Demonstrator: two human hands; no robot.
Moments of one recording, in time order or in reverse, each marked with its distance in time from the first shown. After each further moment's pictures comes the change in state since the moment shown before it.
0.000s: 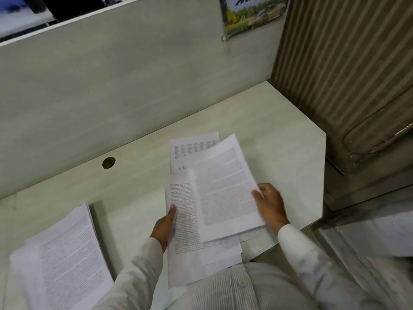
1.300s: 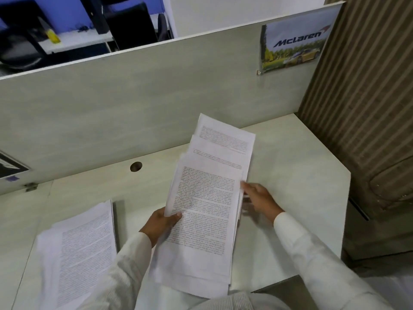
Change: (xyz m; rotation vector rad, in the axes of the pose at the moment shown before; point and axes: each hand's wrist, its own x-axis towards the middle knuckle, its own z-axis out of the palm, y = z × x) left_hand -0.045 0.045 -0.048 0.031 -0.036 0.358; right_hand 0.042 -0.077 0.047 0.145 -0.441 0.082
